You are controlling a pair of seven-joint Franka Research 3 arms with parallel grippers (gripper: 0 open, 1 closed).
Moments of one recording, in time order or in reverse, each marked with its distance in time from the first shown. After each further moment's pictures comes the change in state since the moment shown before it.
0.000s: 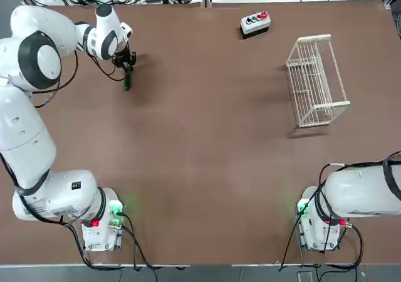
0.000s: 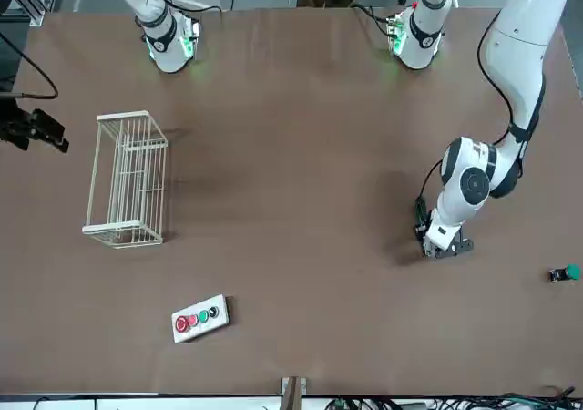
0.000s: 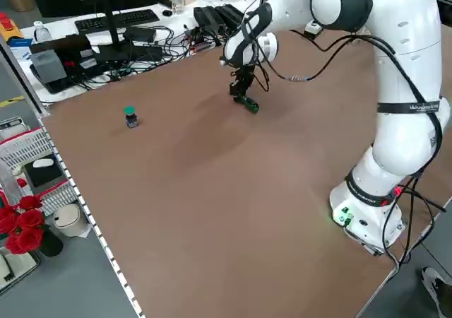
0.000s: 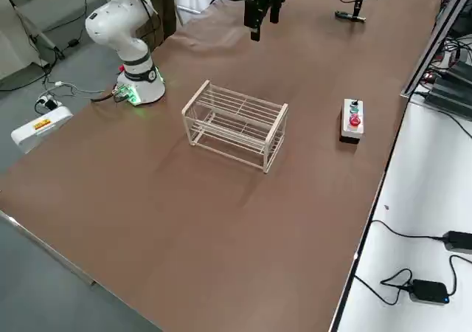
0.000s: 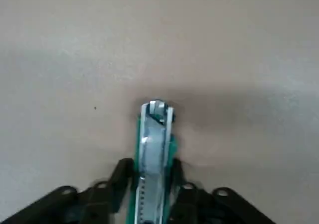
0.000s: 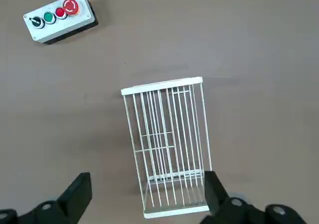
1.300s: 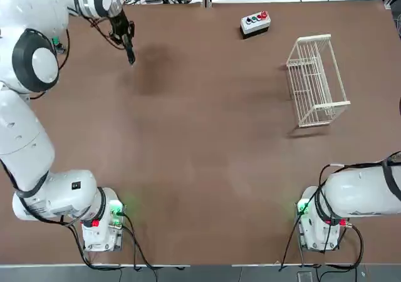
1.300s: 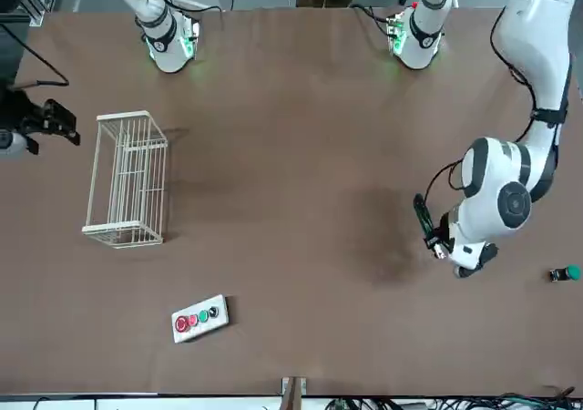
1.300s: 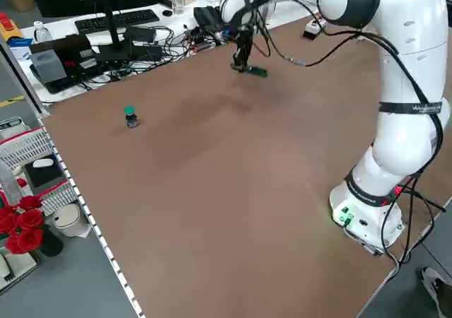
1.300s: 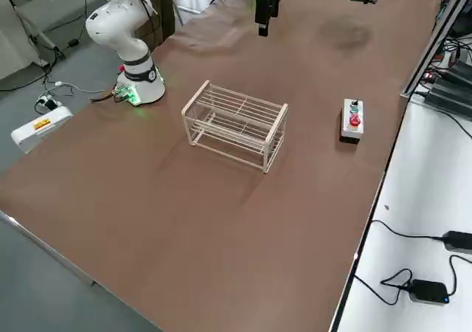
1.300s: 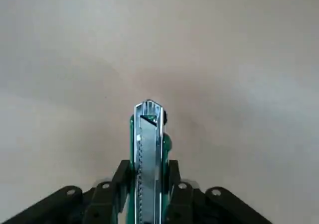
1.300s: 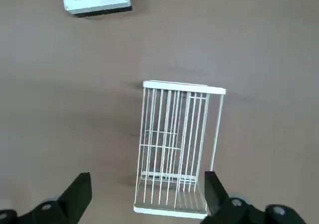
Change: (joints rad) left arm 0.000 -0.055 -0.090 0.324 -0.244 -0.473 -0.197; right arm 0.054 0.000 0.010 0.001 0.008 -0.014 -0.212
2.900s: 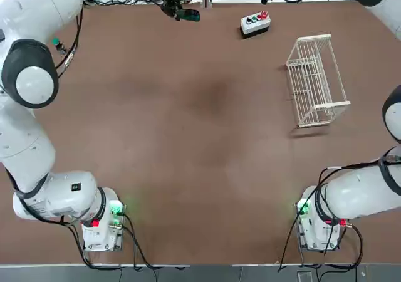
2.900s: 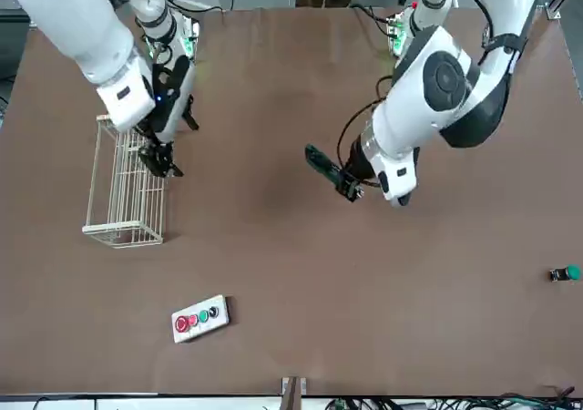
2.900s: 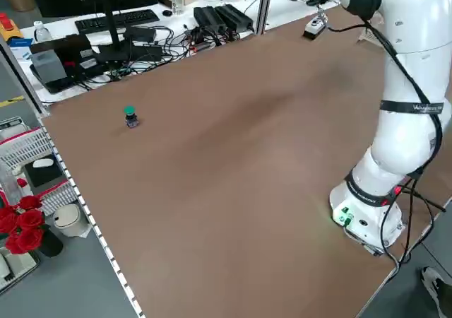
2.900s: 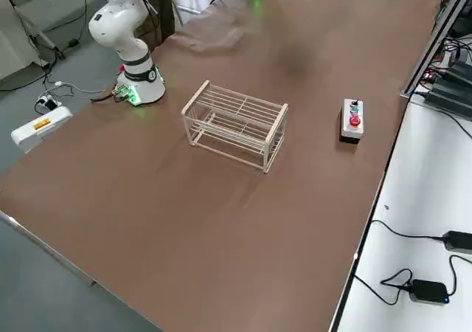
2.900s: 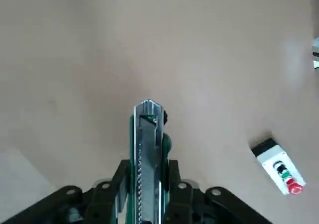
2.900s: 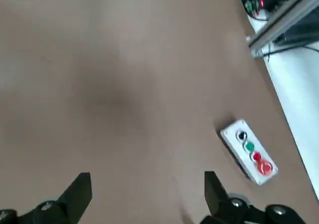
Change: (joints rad) left arm -0.064 -0.033 -0.487 0.281 -0.004 -0.201 -1.137; right arm 0.150 0.082 0.295 0.001 0.152 0.311 -0.669
